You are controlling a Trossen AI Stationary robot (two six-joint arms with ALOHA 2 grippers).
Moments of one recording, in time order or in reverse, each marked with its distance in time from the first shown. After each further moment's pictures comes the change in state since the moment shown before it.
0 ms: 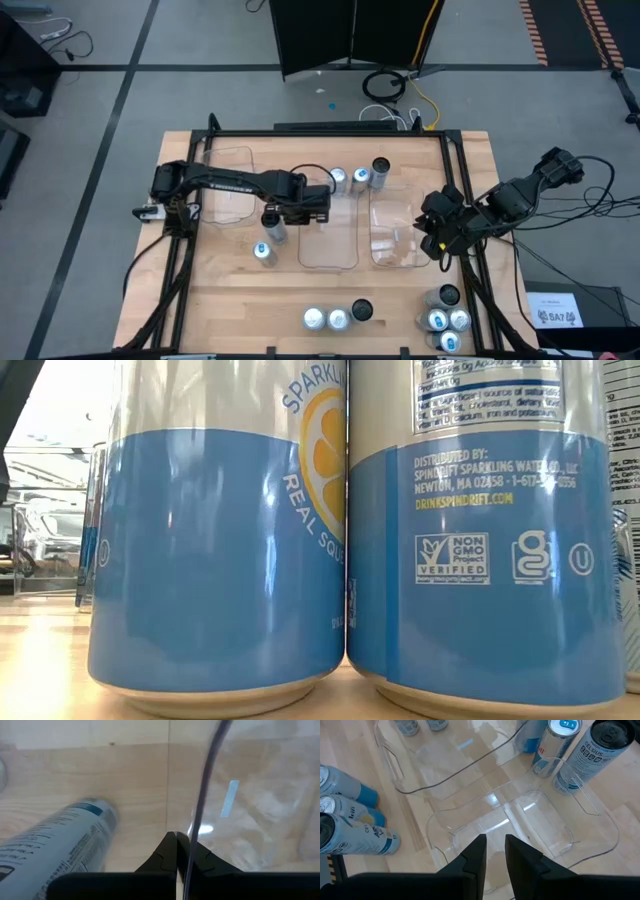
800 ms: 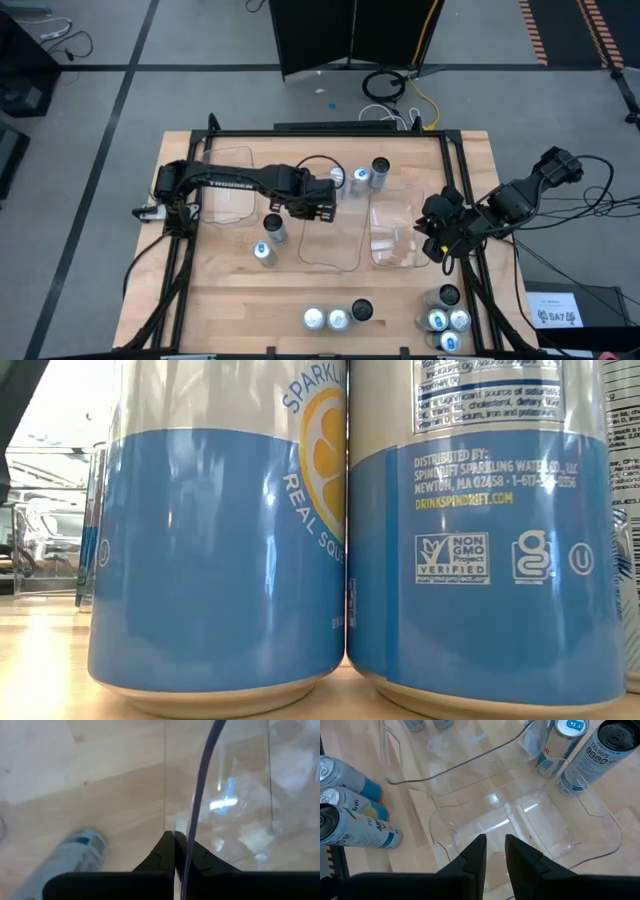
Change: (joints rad) left arm 0.010 0.006 0.141 -0.070 -0.082 0.268; right arm 0.019 0.000 0.000 0.002 0.000 -0.016
